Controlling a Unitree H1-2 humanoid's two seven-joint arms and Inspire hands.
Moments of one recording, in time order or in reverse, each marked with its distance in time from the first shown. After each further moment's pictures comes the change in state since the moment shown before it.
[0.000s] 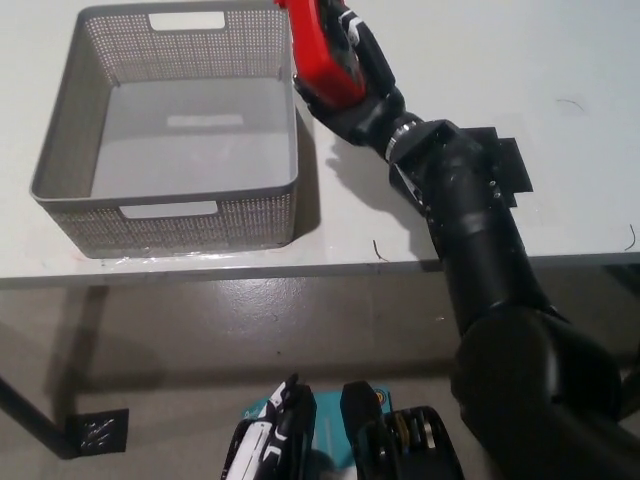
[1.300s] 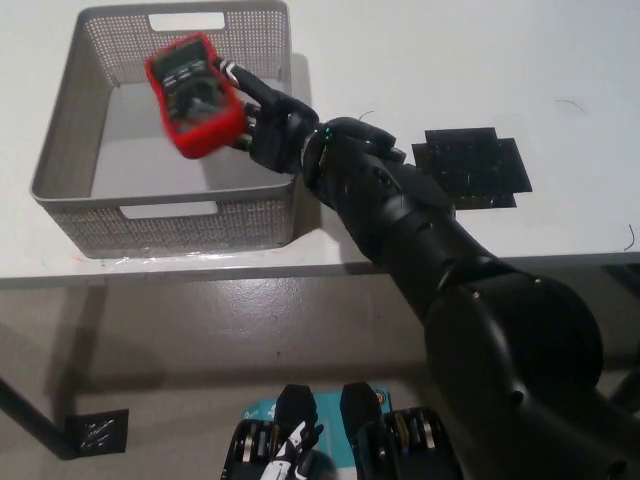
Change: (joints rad) left_arm 0.061 0.005 -0.086 0.003 0.016 0.000 0.021; right_arm -0.144 0.035 0.434 0.315 -0.155 -0.217 -0.110
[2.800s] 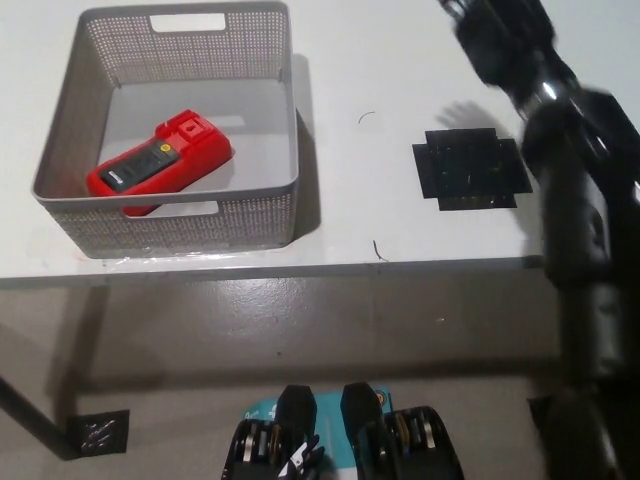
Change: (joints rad) left_arm 0.026 0.002 -0.012 0.033 -0.006 0.008 0.004; right_arm 0.500 -0.238 0.055 -1.045 -0.079 0.031 0.181
